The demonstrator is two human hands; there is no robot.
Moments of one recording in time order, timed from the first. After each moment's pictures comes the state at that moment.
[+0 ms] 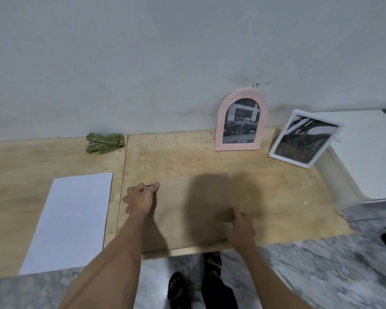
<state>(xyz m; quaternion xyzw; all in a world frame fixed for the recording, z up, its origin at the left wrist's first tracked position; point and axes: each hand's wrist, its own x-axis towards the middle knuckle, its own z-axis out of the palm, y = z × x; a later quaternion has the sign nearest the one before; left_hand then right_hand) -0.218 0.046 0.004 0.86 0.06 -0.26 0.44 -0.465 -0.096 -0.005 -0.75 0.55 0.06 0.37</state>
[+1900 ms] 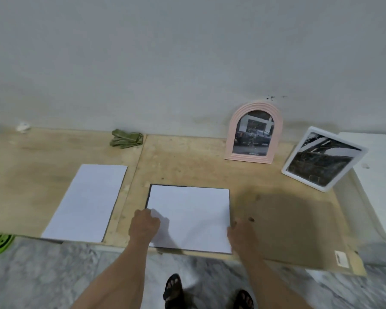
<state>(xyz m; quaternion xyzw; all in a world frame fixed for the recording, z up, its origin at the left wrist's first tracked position) -0.297 0.065 -0.007 0.95 0.01 -0.26 0.17 -0.474 -0.154 -0.019 -0.80 0.48 0.11 0.35</state>
